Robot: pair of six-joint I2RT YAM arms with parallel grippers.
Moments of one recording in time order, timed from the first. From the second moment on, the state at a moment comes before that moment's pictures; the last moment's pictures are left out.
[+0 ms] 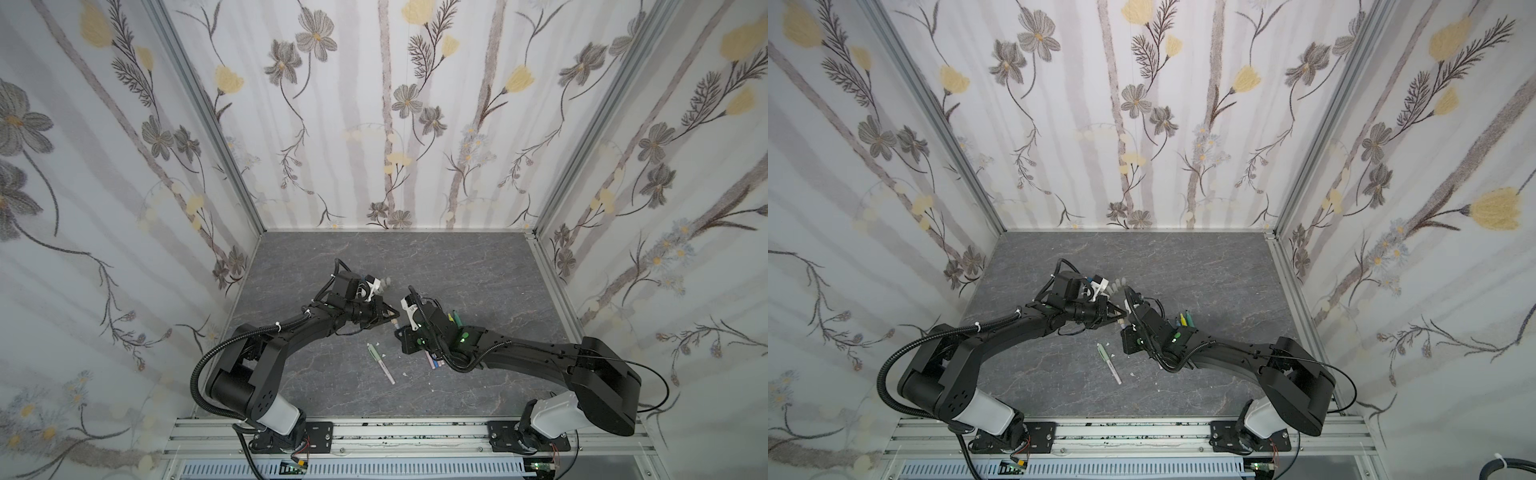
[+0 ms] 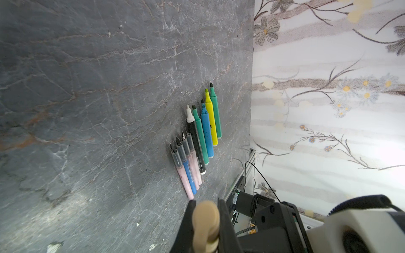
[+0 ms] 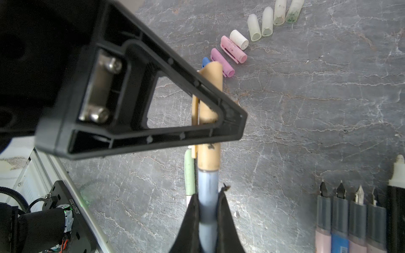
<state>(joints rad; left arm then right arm) -0.43 1.55 0.80 0.03 0.78 -0.84 0.99 1.47 0.82 -0.08 0.01 0.61</state>
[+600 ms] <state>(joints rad) -0.25 1.43 0.68 0.04 0.53 -0.72 1.00 1.54 0.81 -0.34 -0.04 0.61</state>
